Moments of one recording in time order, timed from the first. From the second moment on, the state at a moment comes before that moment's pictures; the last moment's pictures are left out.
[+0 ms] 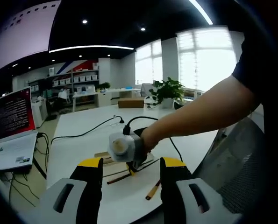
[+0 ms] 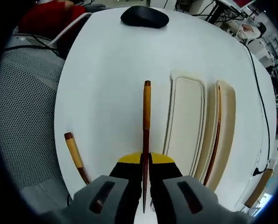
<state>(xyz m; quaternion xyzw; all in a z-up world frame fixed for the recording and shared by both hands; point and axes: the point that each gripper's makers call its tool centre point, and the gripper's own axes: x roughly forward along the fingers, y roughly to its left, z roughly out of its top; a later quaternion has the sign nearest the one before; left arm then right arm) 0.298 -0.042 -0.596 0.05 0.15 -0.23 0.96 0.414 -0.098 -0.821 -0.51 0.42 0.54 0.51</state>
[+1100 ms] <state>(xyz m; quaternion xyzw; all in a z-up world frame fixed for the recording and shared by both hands) 0.300 -0.046 -0.595 0.06 0.15 -0.24 0.96 0.415 -0.096 -0.821 -0.52 0.42 0.53 0.52</state>
